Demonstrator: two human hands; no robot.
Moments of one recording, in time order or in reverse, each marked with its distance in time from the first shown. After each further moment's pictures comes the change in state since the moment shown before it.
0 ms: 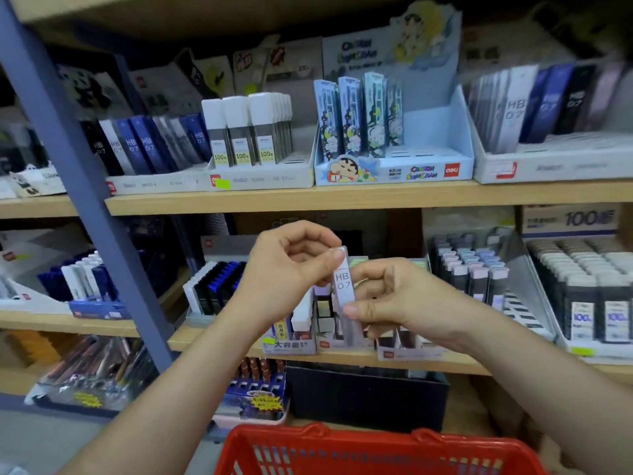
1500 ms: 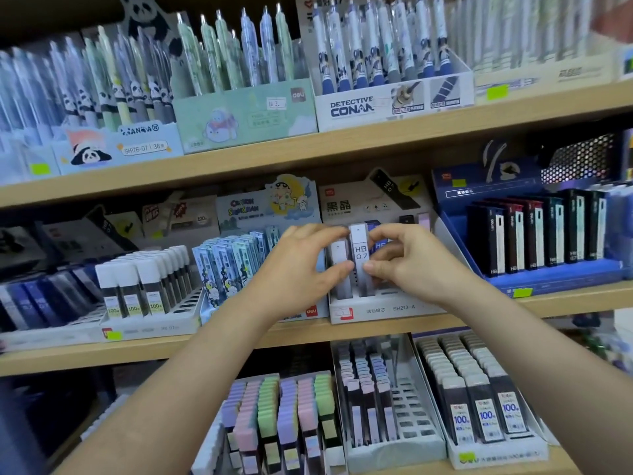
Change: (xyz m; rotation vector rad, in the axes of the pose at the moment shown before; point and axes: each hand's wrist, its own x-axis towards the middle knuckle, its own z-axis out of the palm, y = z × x) left_hand 0.143 0.121 0.119 0.897 -0.158 0.419; right_hand -0.064 -0.113 -0.181 -0.458 0.610 -0.244
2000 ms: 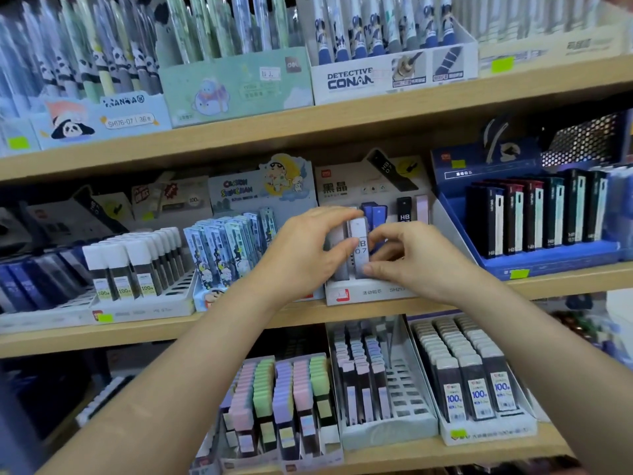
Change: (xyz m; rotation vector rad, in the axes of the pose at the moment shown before) left_hand 0.002 0.013 0.006 -0.138 0.086 0.077; right_hand -0.009 0.011 0.001 -0.235 -0.038 -0.035
